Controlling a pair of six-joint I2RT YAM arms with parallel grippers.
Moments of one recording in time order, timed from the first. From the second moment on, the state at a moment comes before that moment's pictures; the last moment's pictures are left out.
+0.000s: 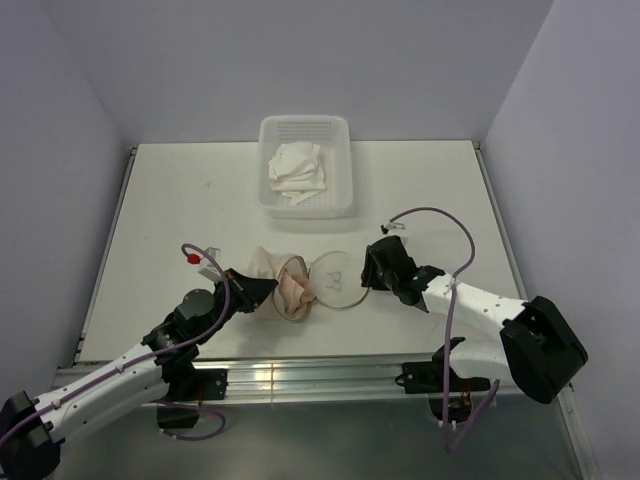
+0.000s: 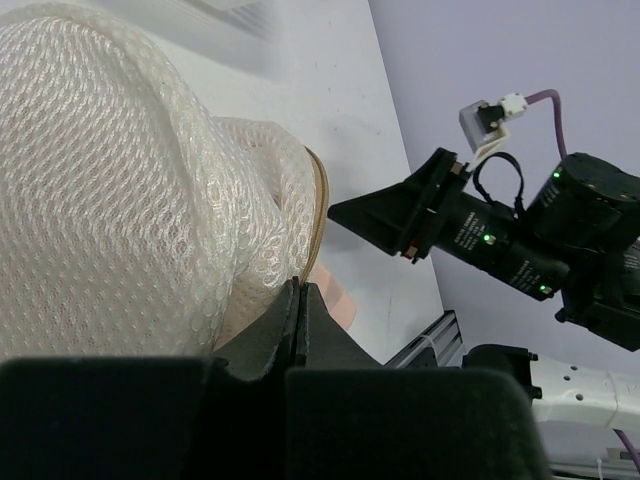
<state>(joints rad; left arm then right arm) -0.83 0.54 0.15 0.24 -0.18 -1.03 0.63 1.18 0.52 -0.15 0.25 0.63</state>
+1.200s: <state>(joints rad) -0.83 0.63 0.37 0.10 -0.25 -0.90 0.87 0.67 0.99 -0.55 0.38 0.58</state>
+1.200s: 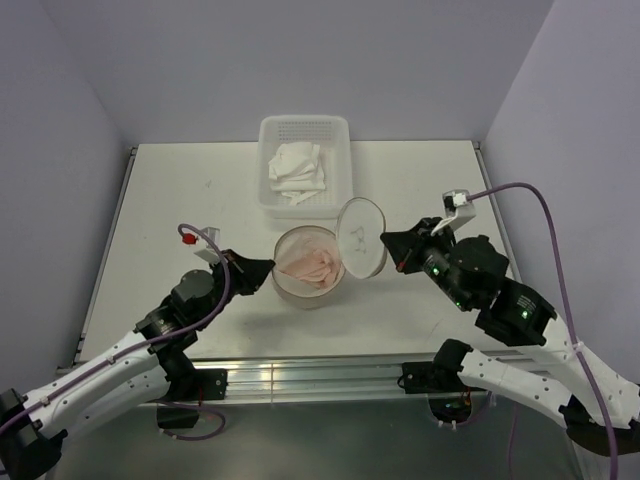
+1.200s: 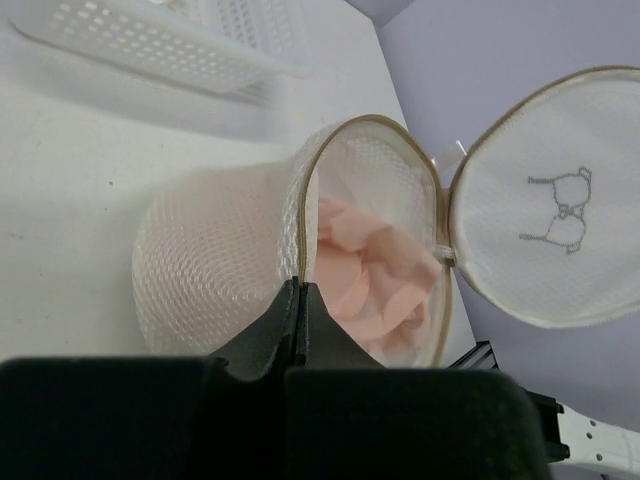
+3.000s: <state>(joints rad) -0.83 0.79 0.62 -0.30 -0.25 -0.78 0.84 0.67 0.74 -0.38 0.08 0.60</state>
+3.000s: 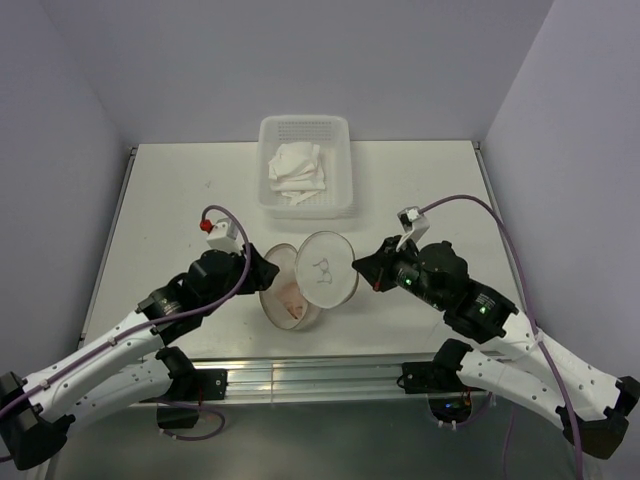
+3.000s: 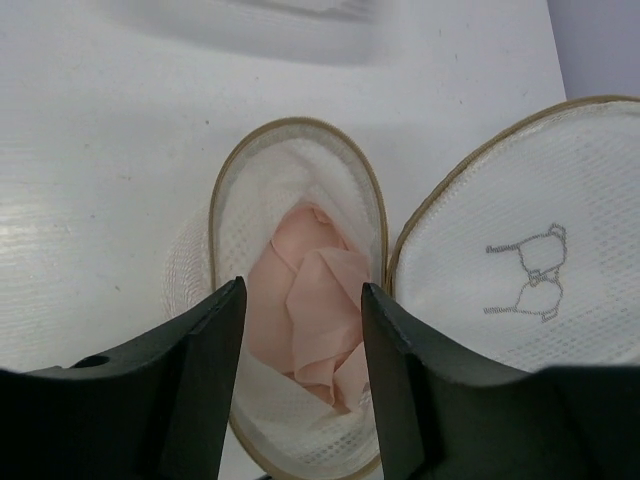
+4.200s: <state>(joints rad) -0.58 1.44 1.24 -0.09 -0.33 -0.52 0.75 0.55 0.58 -0.37 0.24 0.64</state>
